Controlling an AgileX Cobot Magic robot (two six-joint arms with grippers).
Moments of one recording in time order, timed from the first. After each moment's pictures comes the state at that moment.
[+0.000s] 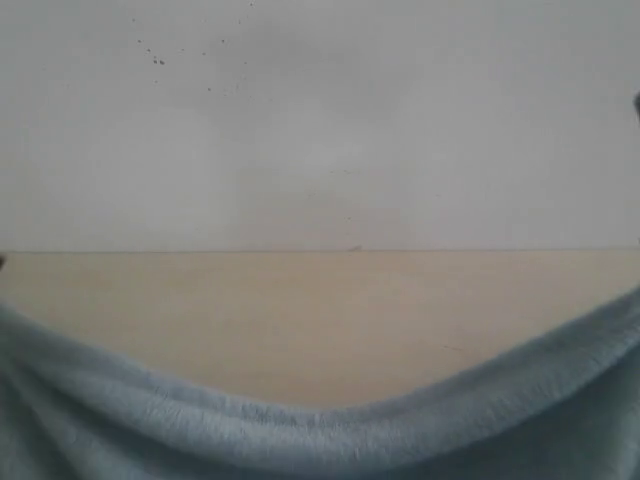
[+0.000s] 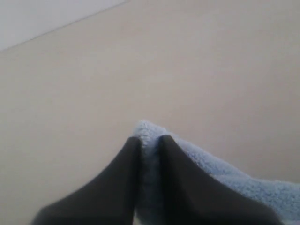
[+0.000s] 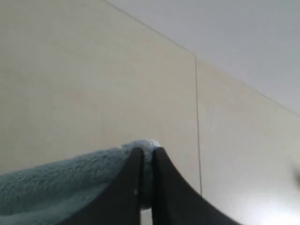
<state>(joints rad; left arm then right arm) -0.31 1.18 -0.96 0.52 0.75 -0.30 0.30 1.24 -1.04 -0.78 0.84 0.32</state>
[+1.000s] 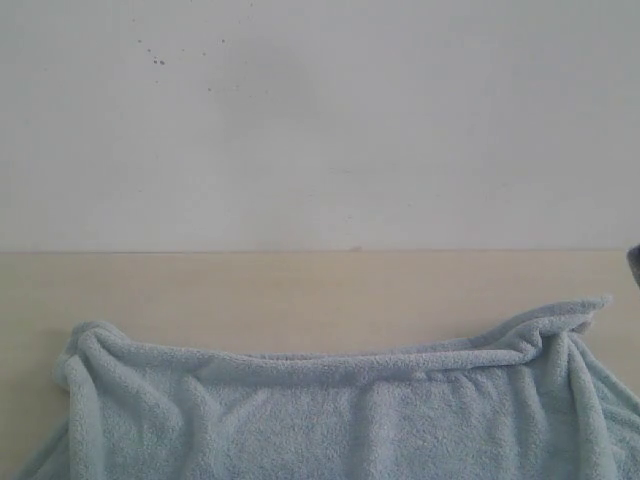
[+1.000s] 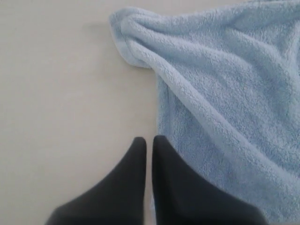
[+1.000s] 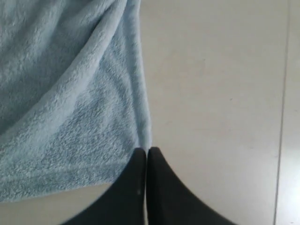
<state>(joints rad) -0.24 1.02 -0.72 0.26 0.72 -0.09 0.24 1.19 -0.74 -0.56 0.75 0.22</state>
